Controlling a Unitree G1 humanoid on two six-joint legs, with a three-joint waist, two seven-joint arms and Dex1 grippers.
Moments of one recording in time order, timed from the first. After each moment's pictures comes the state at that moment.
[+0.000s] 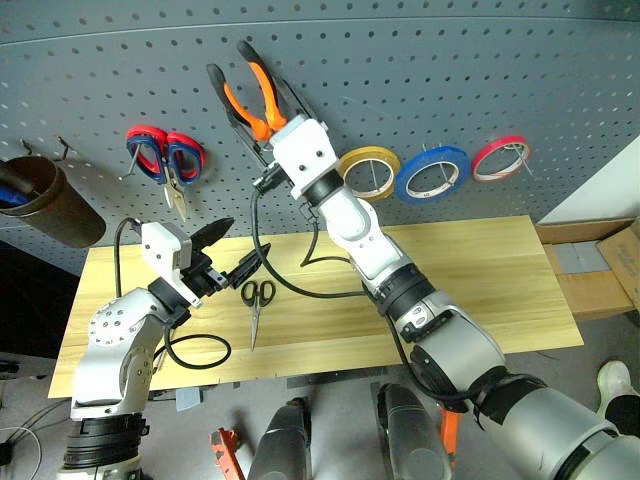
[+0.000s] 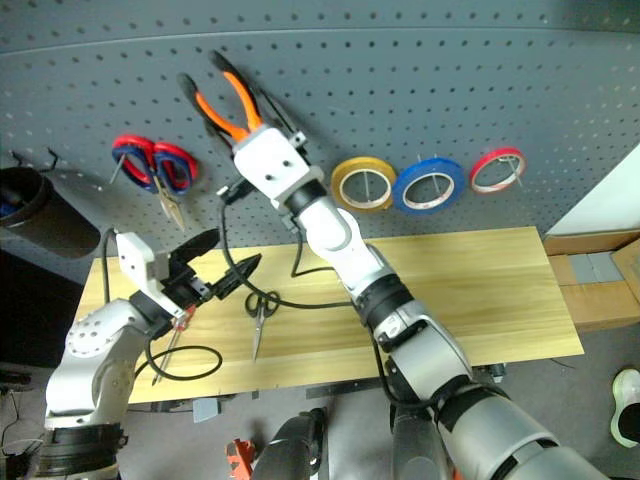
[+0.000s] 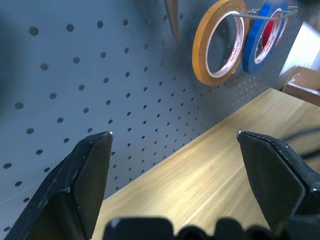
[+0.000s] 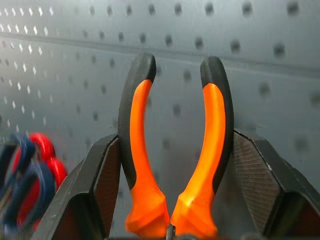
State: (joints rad) left arm -0.16 0.53 0.24 -0.16 -0.49 0.19 -0.75; right arm -1.09 0.15 0.26 0.78 -0.19 -0.57 -0.01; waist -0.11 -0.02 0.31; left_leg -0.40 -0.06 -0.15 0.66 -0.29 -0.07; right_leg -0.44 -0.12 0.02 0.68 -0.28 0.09
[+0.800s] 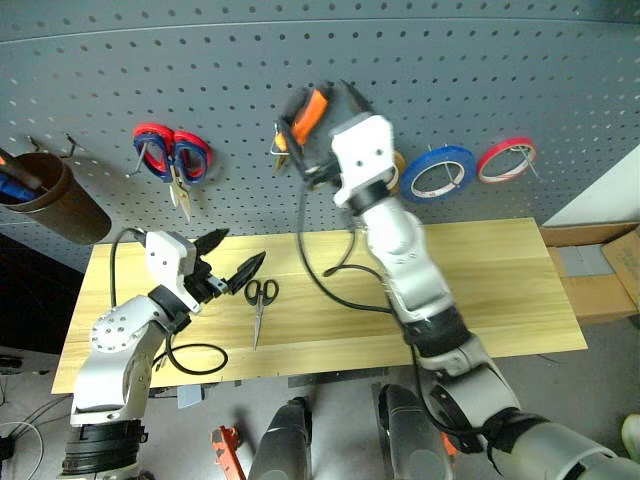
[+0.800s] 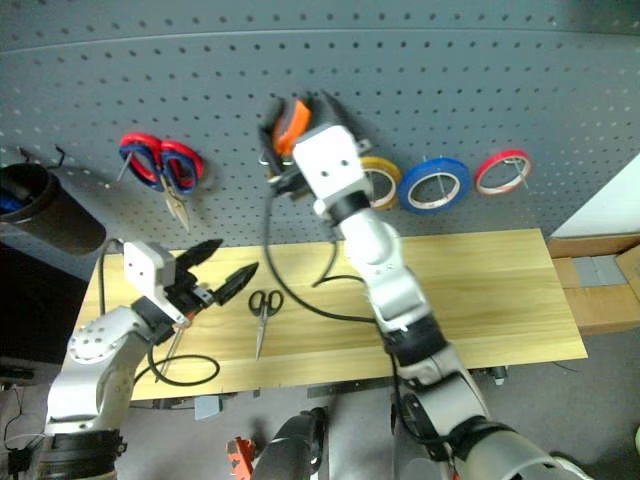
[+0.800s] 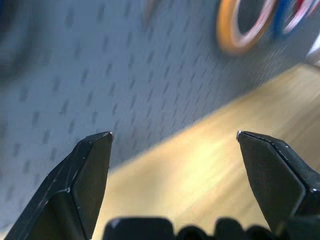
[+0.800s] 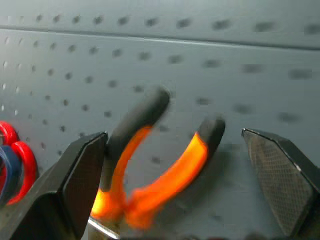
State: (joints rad) left arm -0.09 0.54 0.24 -0.14 -0.41 0.22 -0.69; right arm -0.76 0.05 0.20 -0.04 -0.09 0.06 0.13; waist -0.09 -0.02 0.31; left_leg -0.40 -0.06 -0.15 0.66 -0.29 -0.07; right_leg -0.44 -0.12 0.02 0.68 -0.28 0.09
